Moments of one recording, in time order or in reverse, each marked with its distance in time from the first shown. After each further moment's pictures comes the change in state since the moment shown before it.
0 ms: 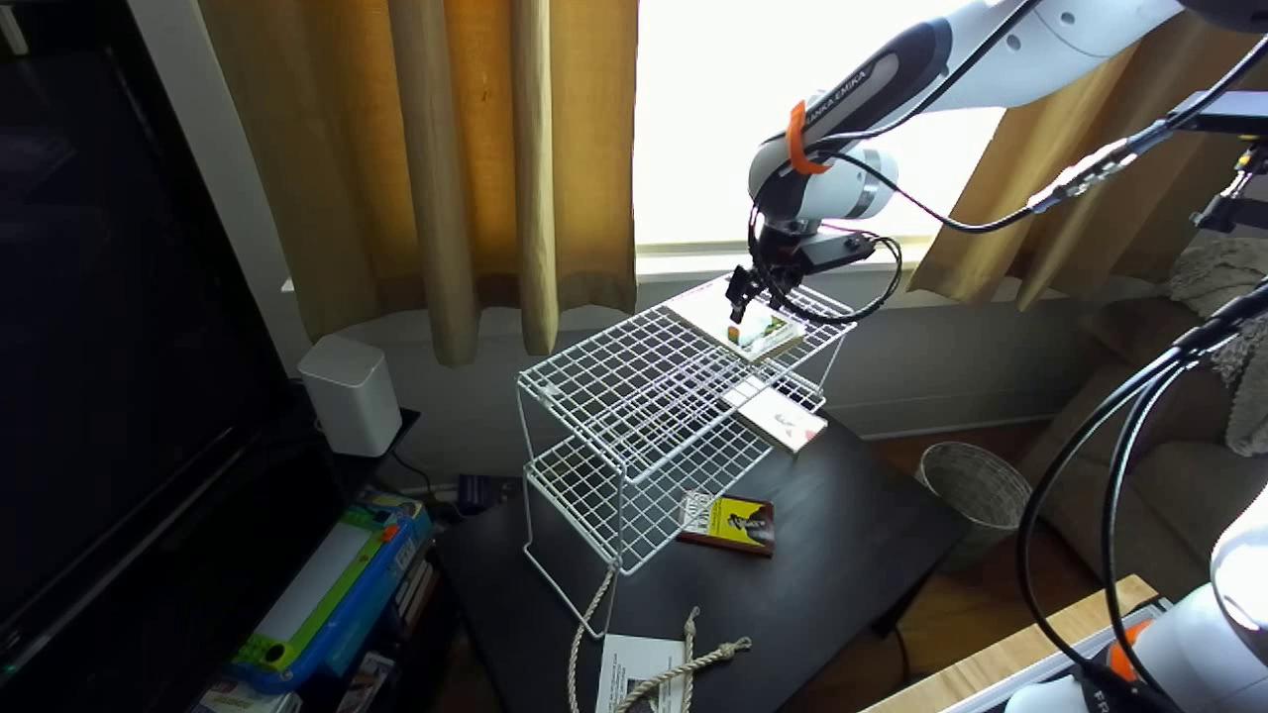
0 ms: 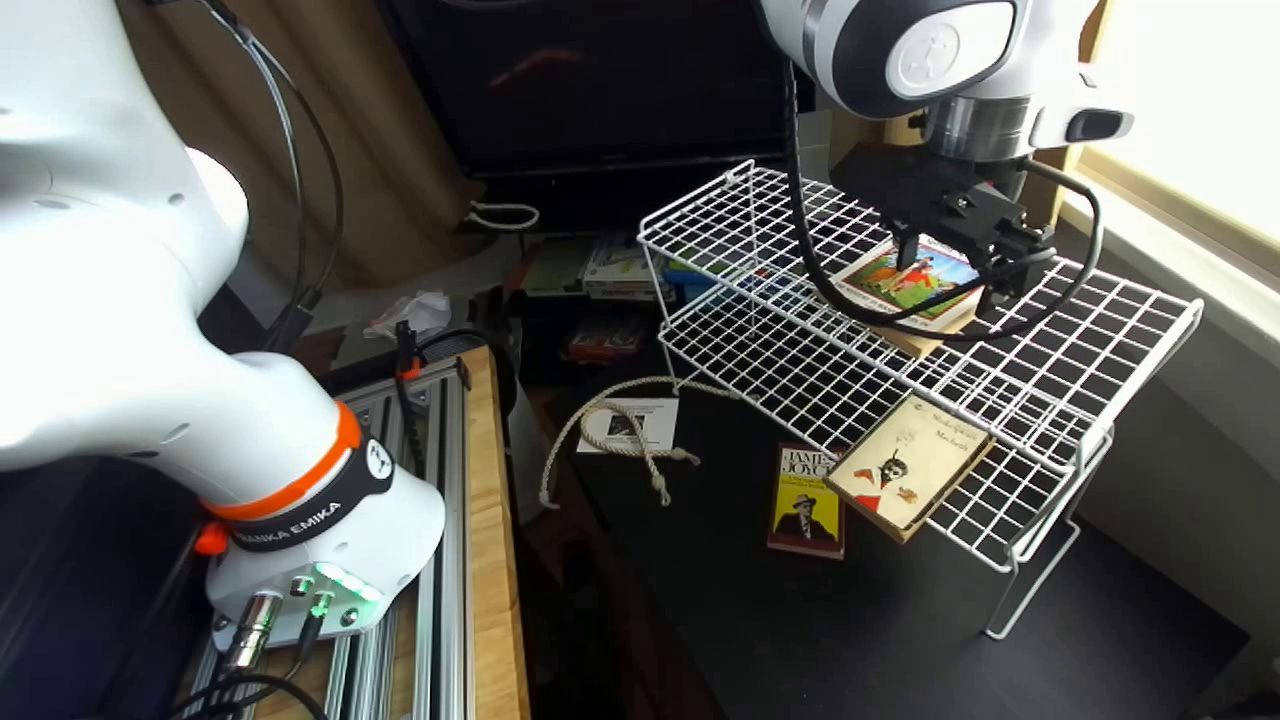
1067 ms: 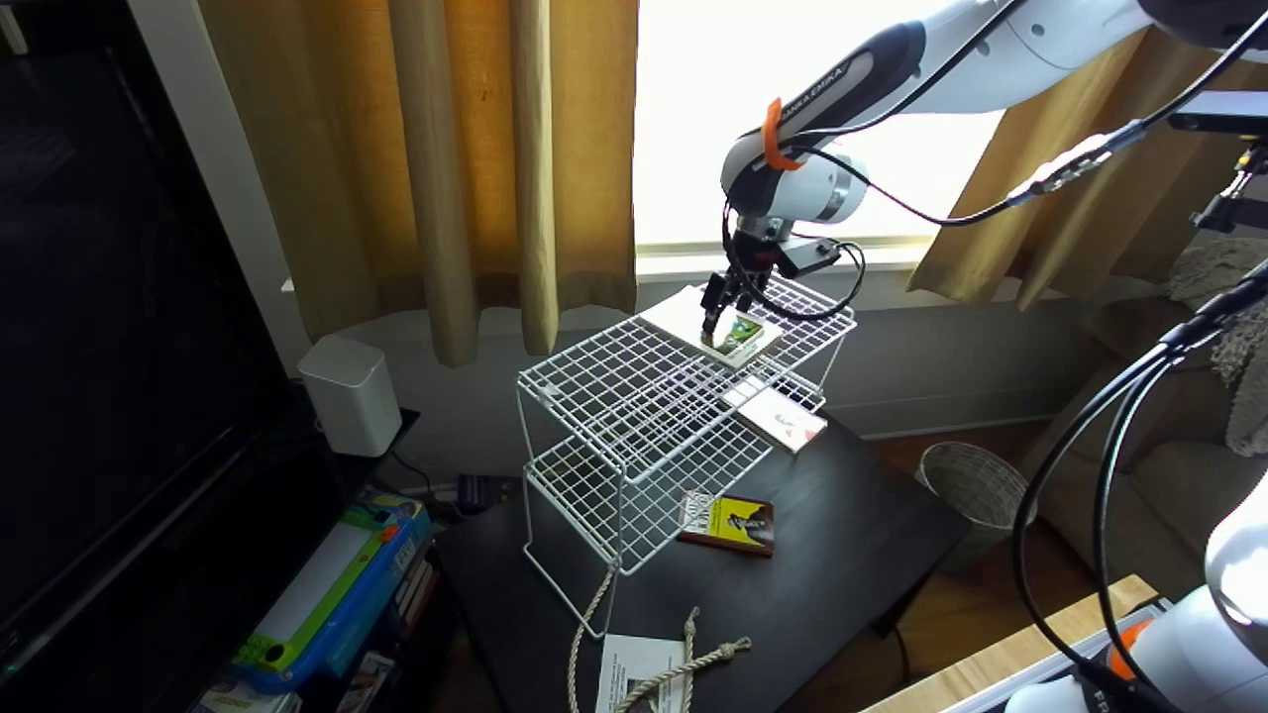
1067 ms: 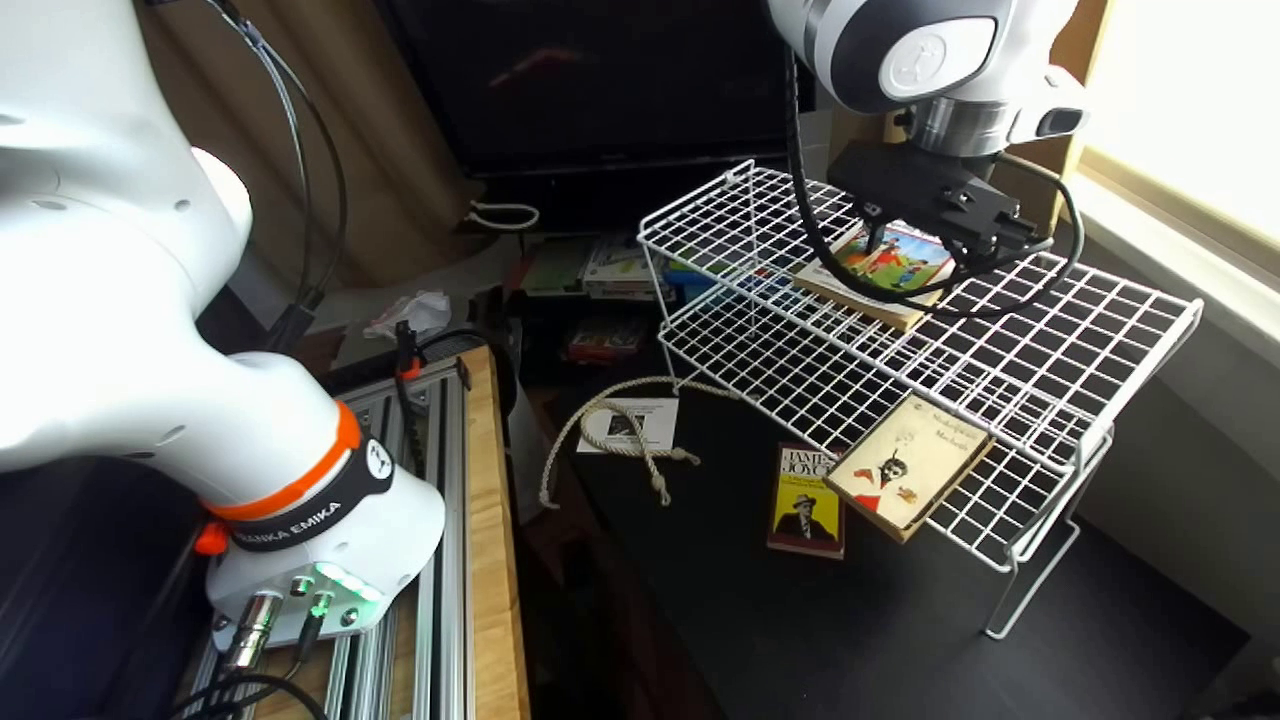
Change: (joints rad) arm -0.034 0.056 0.102 0.062 0.065 -0.059 -0.182
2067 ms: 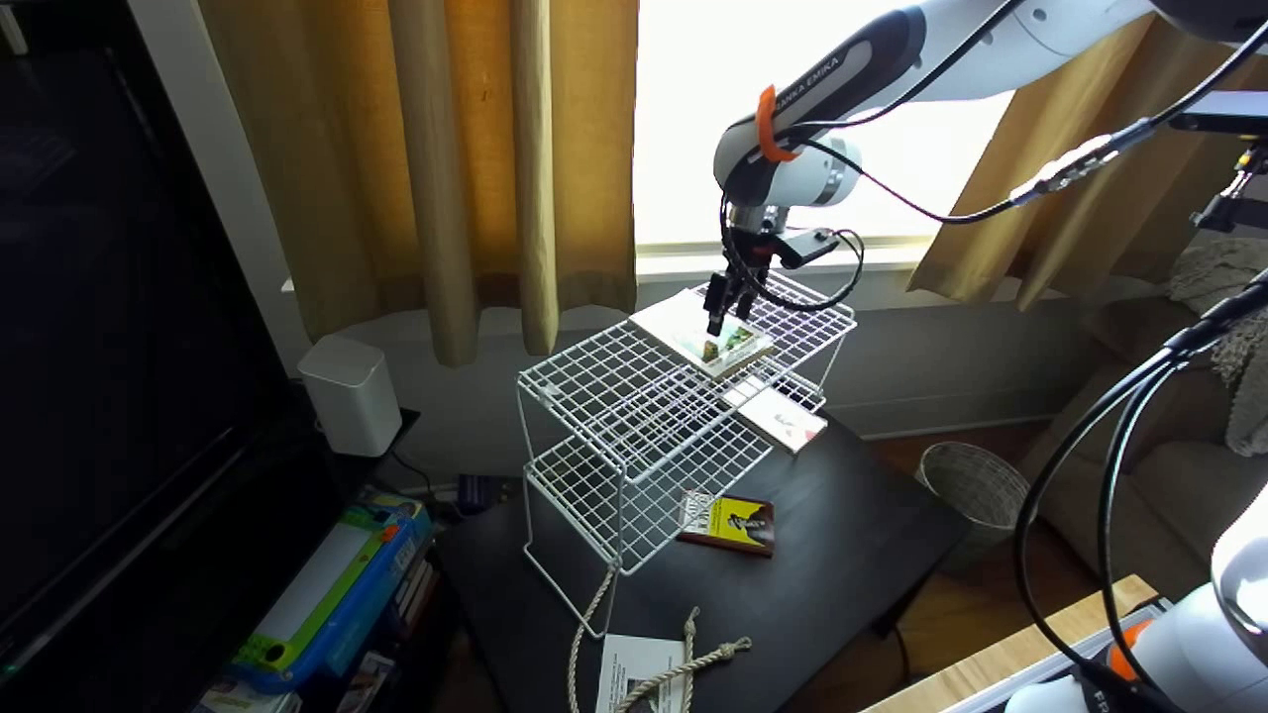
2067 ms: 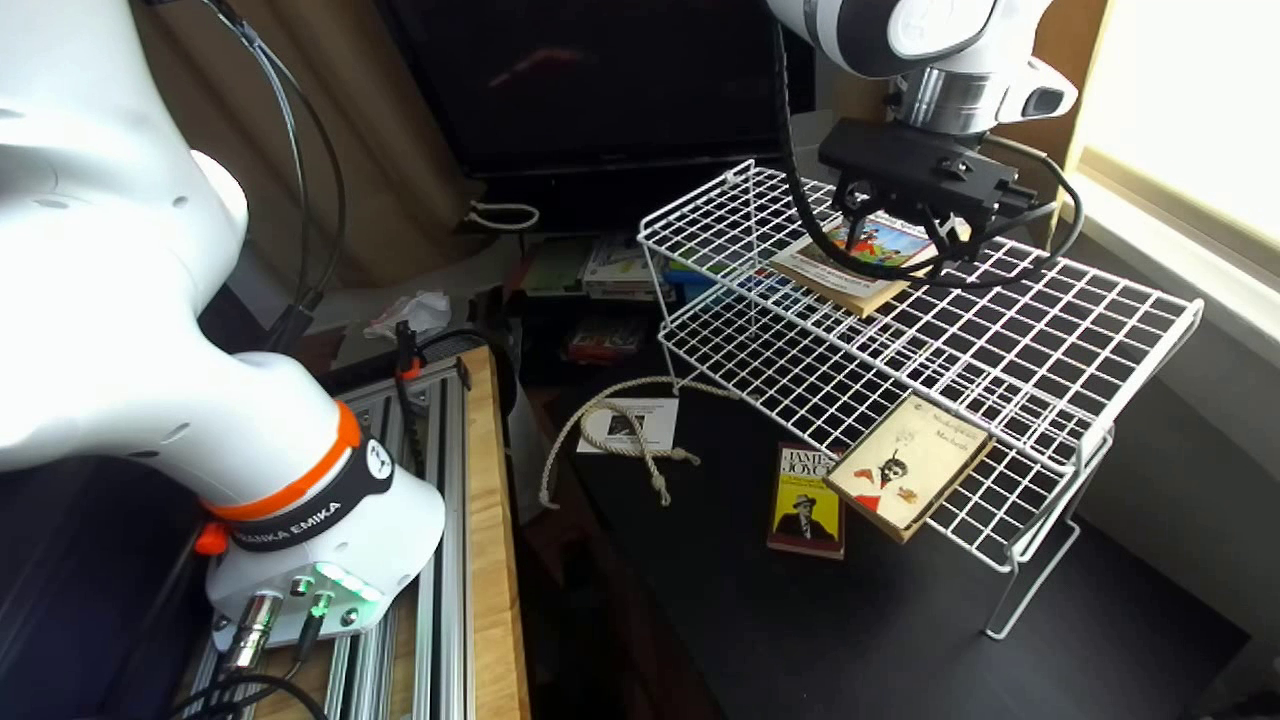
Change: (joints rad) arm 0.039 -0.024 -0.022 0.023 -0.073 -0.134 0.005
